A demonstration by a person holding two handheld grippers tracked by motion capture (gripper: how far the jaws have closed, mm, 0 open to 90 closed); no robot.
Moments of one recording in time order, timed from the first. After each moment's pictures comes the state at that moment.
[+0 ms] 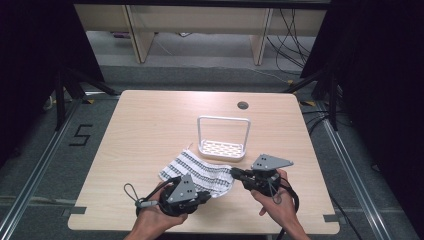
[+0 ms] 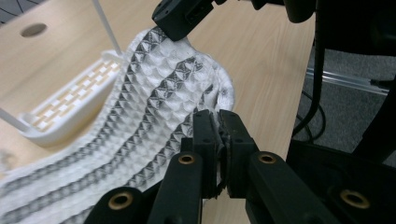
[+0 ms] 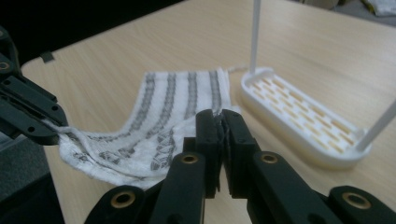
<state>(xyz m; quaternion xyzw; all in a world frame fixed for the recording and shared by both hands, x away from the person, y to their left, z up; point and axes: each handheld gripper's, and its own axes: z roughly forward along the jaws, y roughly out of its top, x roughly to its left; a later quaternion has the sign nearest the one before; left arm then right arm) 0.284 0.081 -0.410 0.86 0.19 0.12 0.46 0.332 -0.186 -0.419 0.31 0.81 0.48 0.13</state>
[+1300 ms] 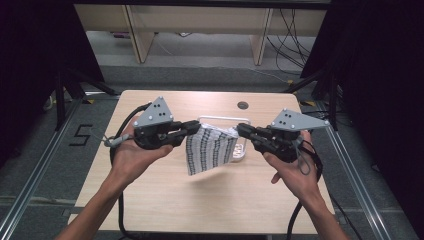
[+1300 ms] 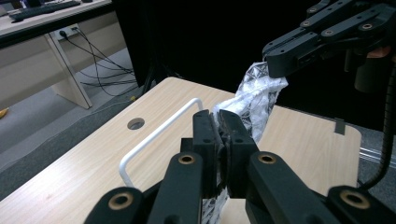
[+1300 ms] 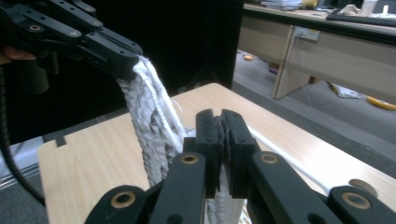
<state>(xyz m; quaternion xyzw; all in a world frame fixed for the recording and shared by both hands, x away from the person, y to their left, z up) 0.355 0.107 -0.268 0.79 0.22 0.20 0.53 0.343 -0.191 -0.283 0.27 0.76 0.55 0.20</state>
